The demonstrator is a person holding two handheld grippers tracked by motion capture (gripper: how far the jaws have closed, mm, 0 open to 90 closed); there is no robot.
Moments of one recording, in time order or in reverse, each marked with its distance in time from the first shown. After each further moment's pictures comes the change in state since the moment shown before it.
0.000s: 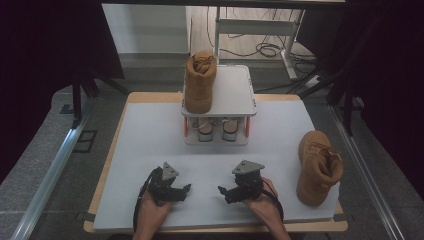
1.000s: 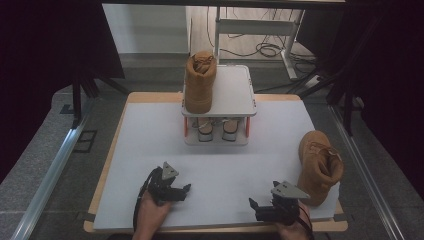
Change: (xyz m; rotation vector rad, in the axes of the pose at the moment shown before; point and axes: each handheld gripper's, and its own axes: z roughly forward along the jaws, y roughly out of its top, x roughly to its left) left arm 0.001 0.000 0.000 0.000 -0.006 -0.007; right arm -0.005 -0.069 -0.084 -0.110 -0.198 0.165
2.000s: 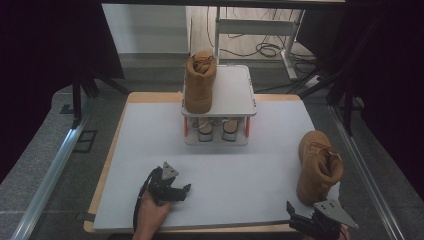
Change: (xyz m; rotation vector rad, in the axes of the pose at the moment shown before) left arm 0.000 0.000 0.000 0.001 0.000 0.000; right arm -0.034 -0.035 -0.074 -0.095 -0.321 0.144
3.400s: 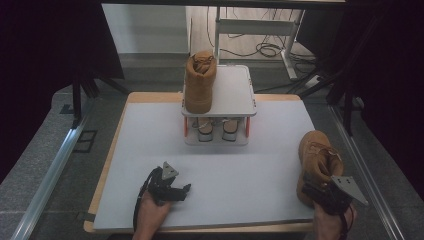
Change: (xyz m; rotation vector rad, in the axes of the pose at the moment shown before) left arm 0.000 0.000 0.000 0.001 -0.001 -0.002; right arm -0.047 0.030 0.047 -0.134 -0.240 0.141
